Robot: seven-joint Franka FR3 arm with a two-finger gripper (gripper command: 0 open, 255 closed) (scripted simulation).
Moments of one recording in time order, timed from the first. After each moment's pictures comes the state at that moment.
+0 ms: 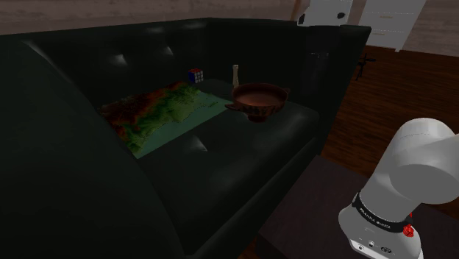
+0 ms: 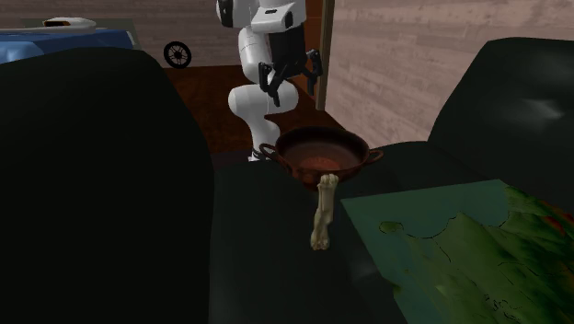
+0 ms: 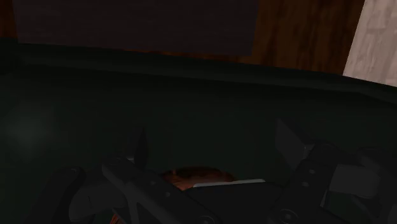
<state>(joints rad) 0.02 -0.83 -0.06 -2.42 0.12 1.51 -0.13</state>
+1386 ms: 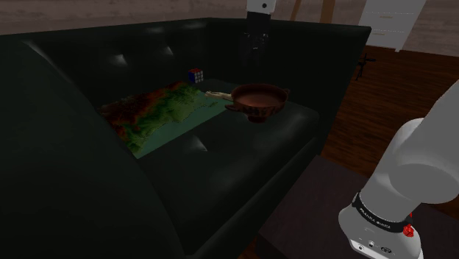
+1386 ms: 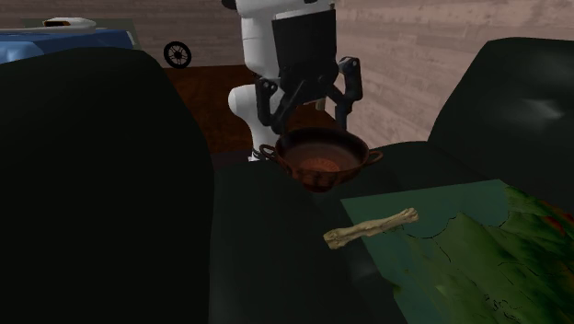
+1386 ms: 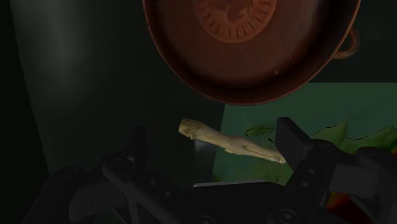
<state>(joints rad) 0.01 -0.16 -0.12 -1.86 0.13 1.73 -0.18</state>
